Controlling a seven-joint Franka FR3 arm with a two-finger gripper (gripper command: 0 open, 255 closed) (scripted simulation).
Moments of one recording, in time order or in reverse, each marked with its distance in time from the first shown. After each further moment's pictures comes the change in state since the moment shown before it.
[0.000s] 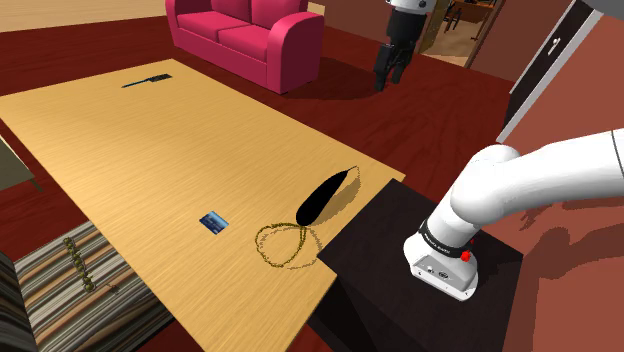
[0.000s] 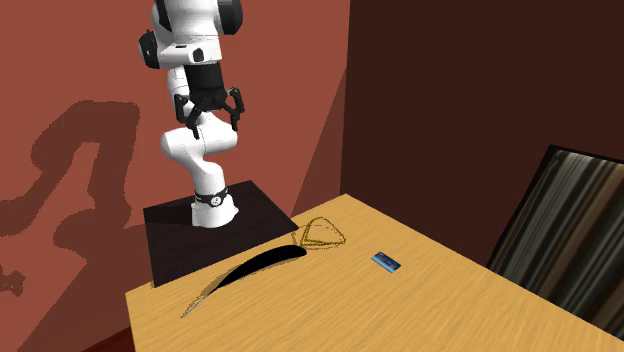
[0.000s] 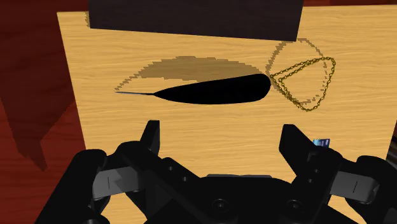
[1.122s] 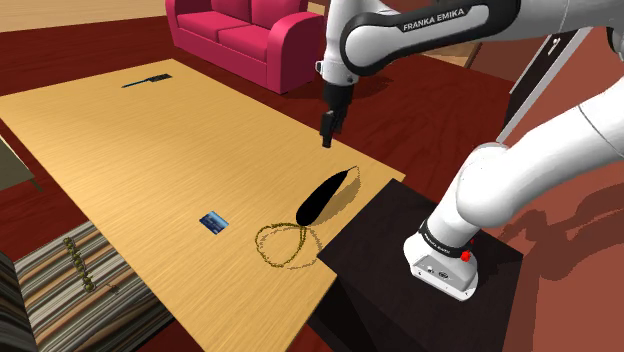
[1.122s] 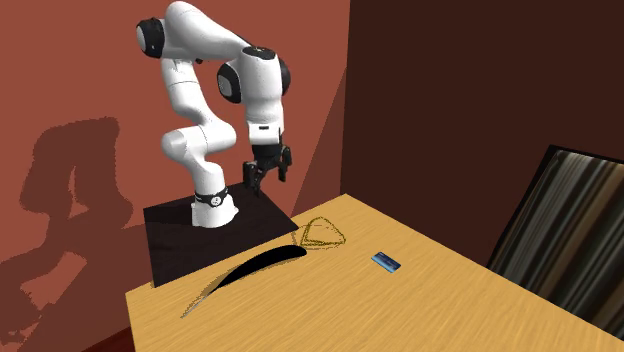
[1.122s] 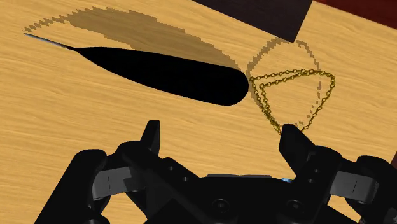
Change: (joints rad) arm 0.148 0.302 0.104 -0.166 0.074 0.416 -0.100
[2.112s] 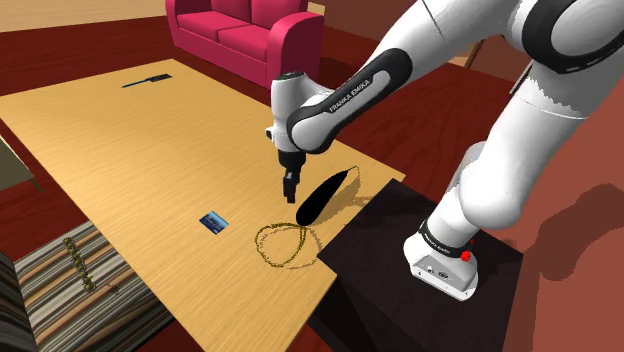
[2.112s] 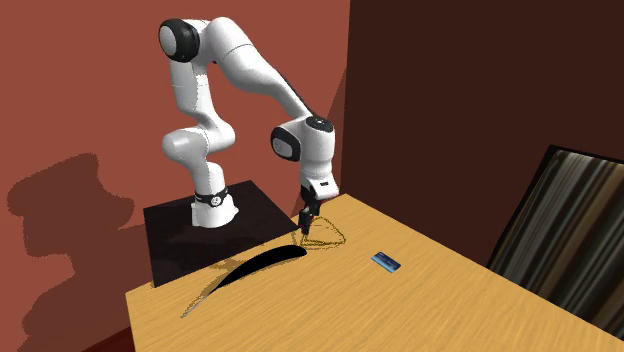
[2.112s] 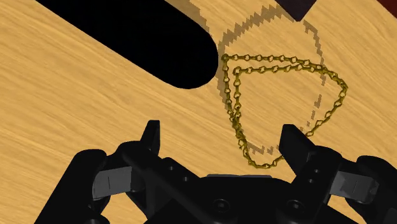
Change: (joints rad) arm 0.128 0.462 0.122 0.043 0.015 0.373 -0.081
